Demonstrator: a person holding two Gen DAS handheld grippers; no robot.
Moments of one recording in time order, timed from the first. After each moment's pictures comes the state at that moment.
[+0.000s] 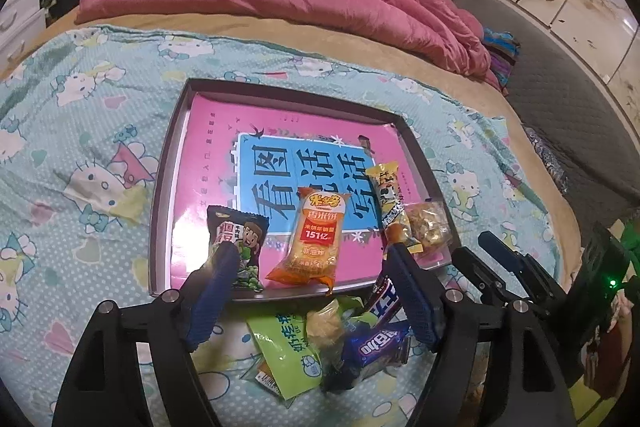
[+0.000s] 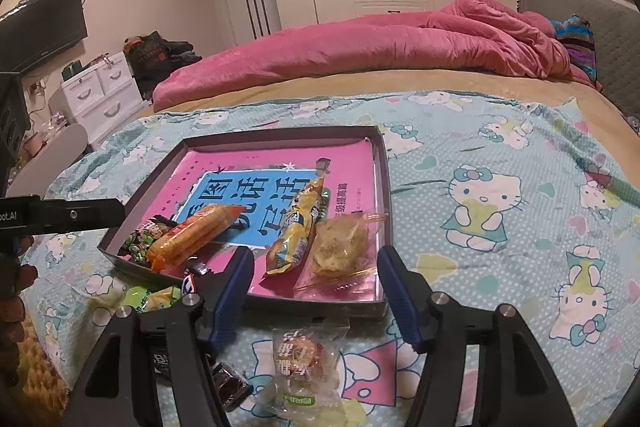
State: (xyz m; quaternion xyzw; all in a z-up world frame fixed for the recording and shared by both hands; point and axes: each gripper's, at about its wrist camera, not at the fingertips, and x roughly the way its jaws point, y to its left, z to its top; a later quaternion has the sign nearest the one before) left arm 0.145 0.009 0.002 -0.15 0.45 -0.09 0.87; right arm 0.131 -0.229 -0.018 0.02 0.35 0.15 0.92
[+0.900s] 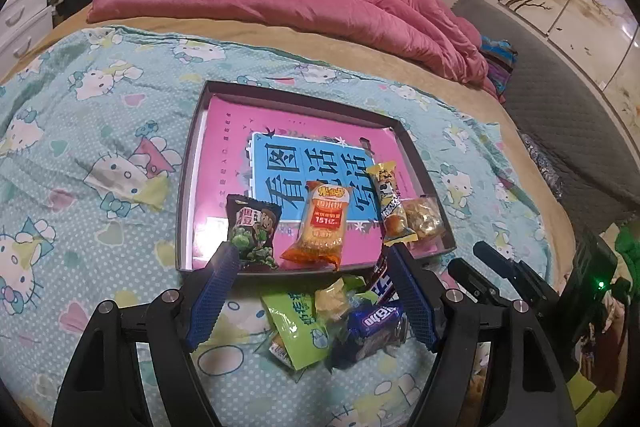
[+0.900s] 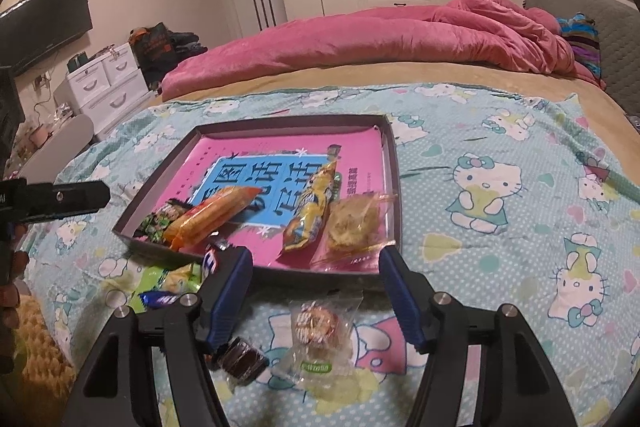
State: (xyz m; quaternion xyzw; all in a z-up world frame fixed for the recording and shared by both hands) left arm 0.119 0.026 0.014 -0.16 0.44 -0.09 0.88; right arm 0.109 -0.225 -0.013 0.01 0.37 0.16 0.91
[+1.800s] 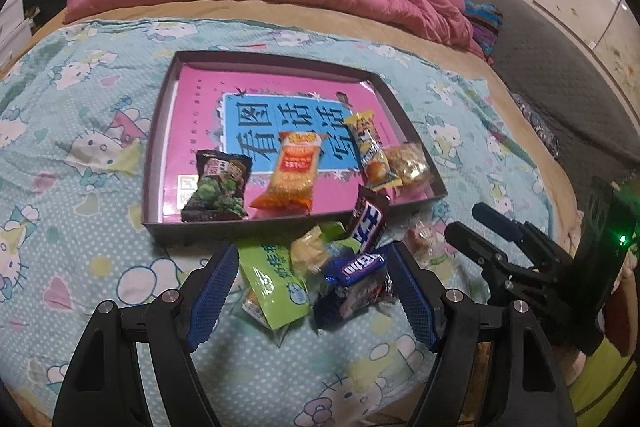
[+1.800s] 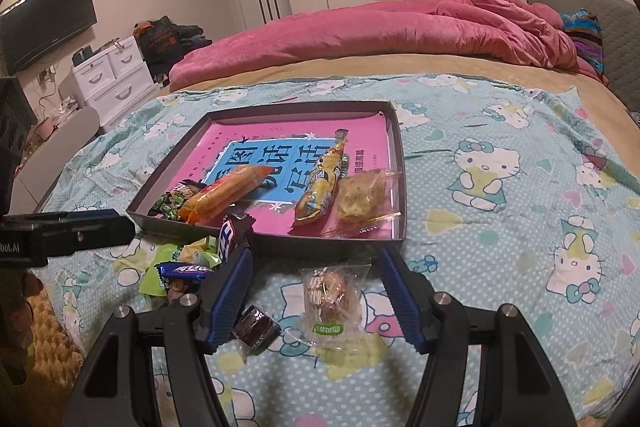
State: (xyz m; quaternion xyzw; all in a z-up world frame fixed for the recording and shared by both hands) left arm 0.098 -0.007 -0.005 -0.12 0.48 -0.12 0.86; right arm 0.089 -0.227 -0.013 0.01 0.38 0.17 0.91
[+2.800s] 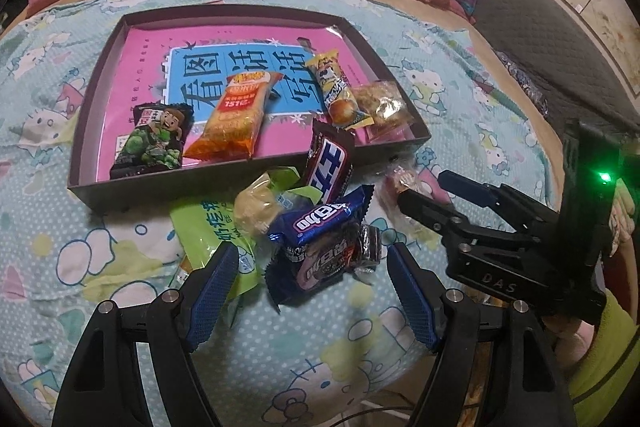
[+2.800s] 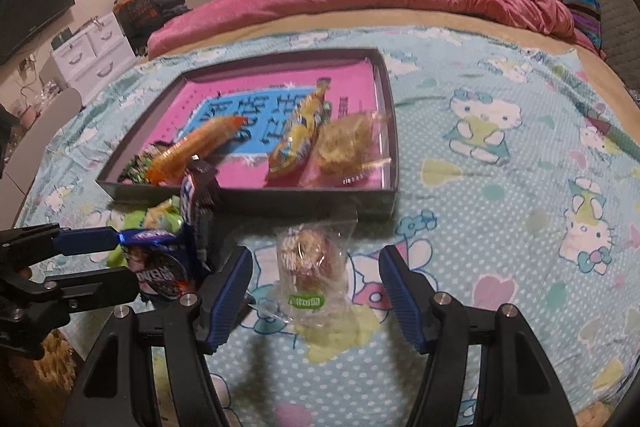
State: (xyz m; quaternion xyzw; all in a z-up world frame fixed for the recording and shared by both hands) left arm 0.097 -0.046 -0.040 -0.09 0.52 -0.17 0.83; right arm 0.102 -0.227 -0.050 0.01 0.45 0.15 0.88
